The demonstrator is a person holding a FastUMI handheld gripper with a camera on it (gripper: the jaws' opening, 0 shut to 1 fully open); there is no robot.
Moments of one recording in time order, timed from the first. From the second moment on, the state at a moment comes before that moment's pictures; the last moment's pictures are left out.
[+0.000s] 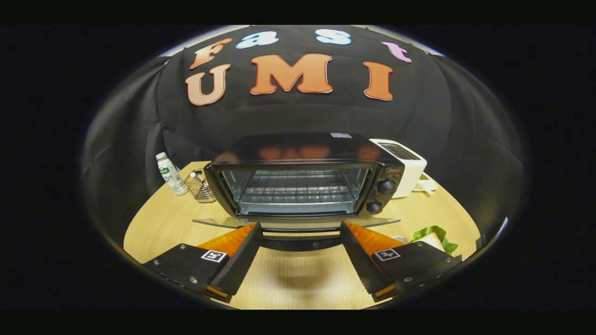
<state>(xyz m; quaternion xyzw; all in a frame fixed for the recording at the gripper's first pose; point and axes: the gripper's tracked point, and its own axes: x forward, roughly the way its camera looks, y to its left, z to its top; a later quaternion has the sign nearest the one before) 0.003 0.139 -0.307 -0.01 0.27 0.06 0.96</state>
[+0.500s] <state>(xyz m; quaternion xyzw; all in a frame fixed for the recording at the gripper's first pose) -0.040 0.133 -0.383 -0.02 0.35 0.06 0.93</state>
